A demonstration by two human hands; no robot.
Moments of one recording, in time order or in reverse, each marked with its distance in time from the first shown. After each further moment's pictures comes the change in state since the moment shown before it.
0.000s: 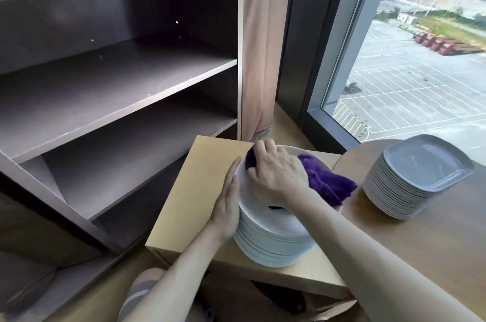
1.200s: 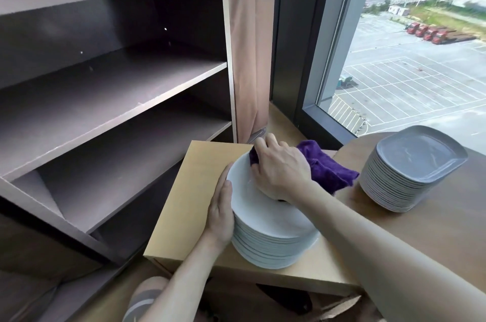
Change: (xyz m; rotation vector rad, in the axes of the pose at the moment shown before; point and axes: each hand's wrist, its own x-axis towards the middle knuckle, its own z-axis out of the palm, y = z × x) left_hand -0.001 0.000 0.006 -0.051 0.084 0.008; right_hand 0.007 0.027 0.001 -0.087 0.086 -0.027
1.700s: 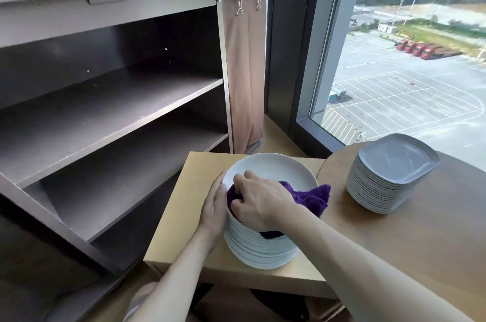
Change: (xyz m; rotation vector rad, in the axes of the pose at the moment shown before) left_hand -0.004 0.017 -0.006 0.019 -0.005 -0.078; right_hand -0.047 -0.038 -0.026 0.272 -0.291 -0.048
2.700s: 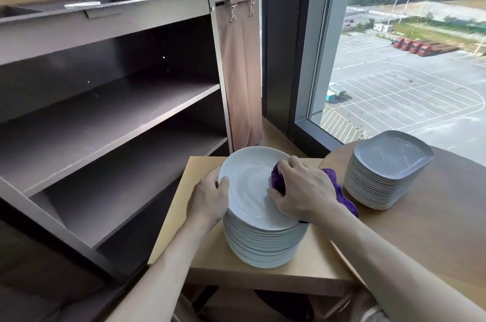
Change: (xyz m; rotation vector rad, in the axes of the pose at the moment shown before) left_hand 0.009 0.046 -0.011 0.487 0.028 0.048; right_hand -0.028 0.070 -0.010 -0.270 0.346 0.185
